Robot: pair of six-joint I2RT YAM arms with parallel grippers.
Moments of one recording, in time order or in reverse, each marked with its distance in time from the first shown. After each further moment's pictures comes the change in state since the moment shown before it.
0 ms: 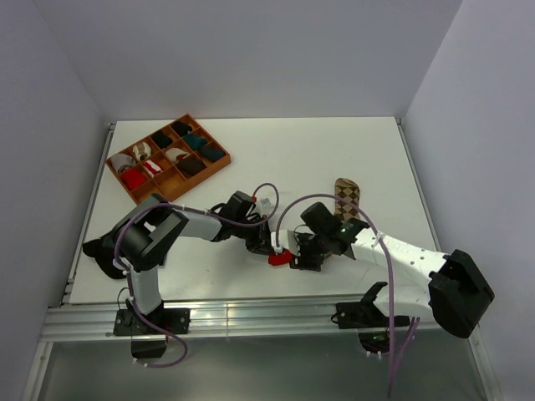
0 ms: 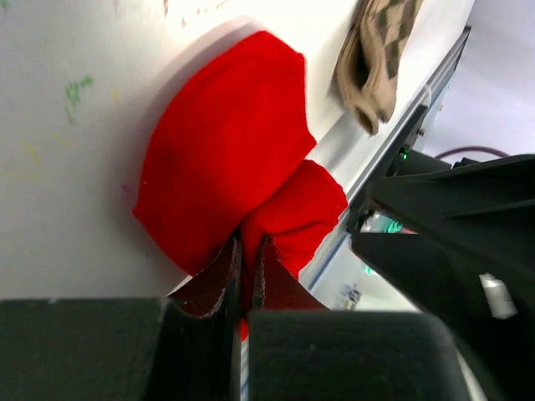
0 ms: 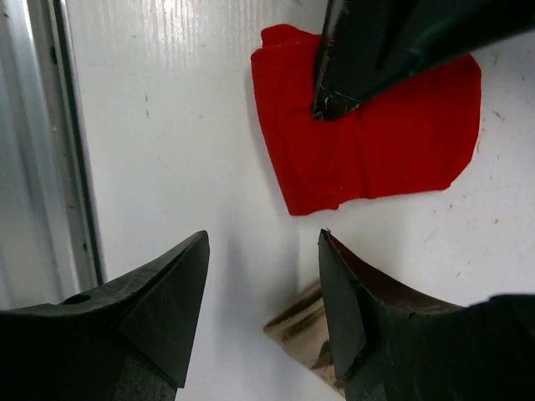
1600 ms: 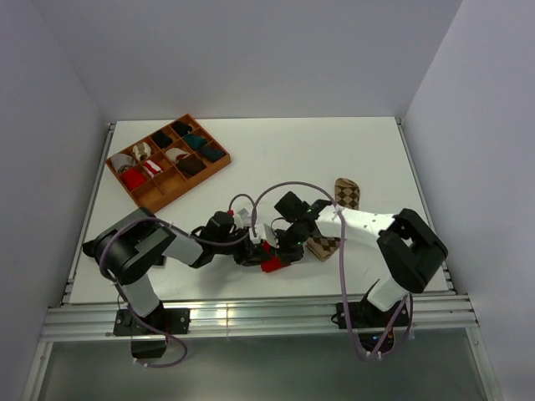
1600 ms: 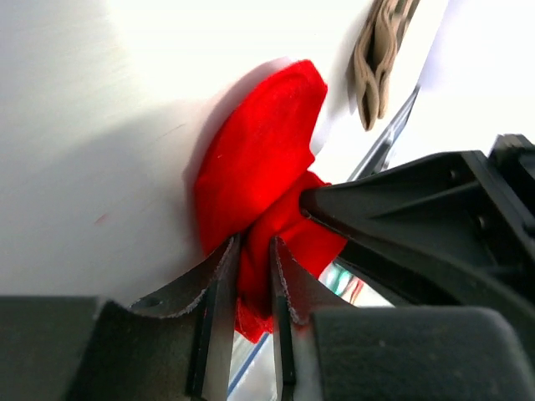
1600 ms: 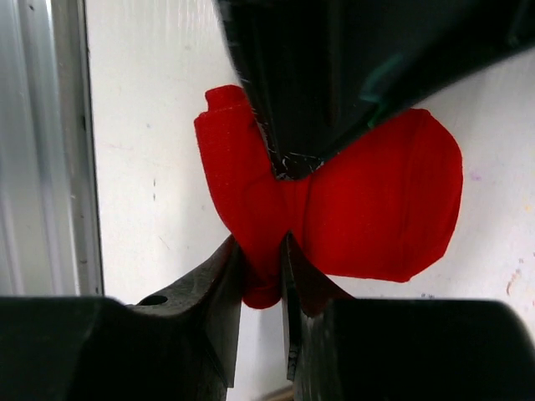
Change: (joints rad) left arm -0.005 -0.130 -0.321 0.359 -0.106 -0.263; right arm 0.086 0.345 0.182 0.010 -0.074 -0.018
